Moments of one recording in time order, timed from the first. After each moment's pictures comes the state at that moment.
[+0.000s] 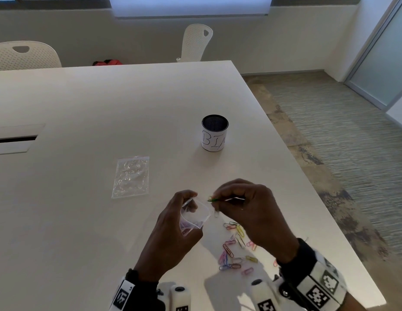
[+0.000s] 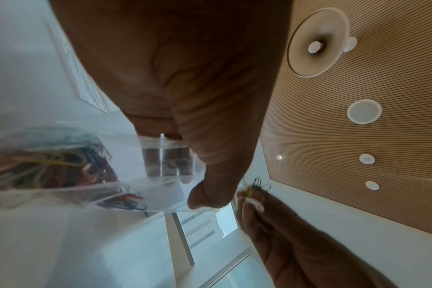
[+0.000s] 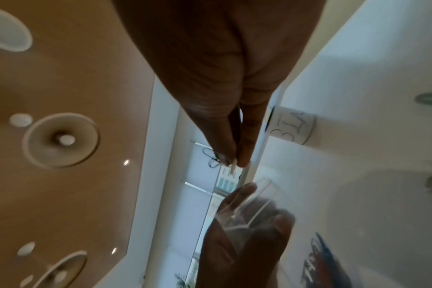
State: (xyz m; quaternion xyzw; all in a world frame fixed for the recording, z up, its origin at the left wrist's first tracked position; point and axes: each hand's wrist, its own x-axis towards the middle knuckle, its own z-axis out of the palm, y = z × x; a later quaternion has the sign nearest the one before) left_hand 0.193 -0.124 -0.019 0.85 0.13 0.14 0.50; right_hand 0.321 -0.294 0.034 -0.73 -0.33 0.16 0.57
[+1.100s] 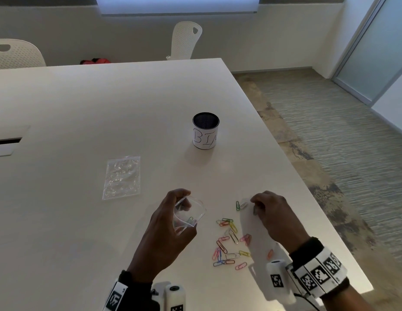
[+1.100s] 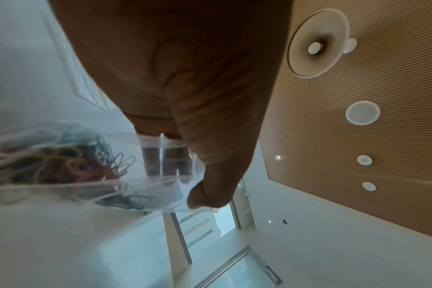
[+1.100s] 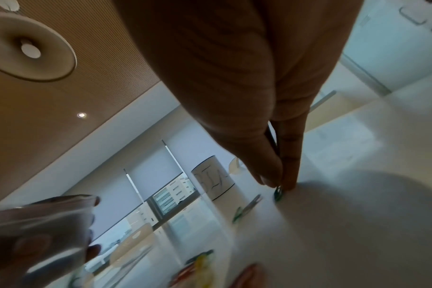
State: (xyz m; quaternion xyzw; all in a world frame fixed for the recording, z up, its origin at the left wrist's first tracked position) left_hand 0.192 -0.123 -0.022 0.84 0.13 0.13 0.51; right_hand 0.376 -0.361 -0.050 -0.93 -0.27 0.08 0.25
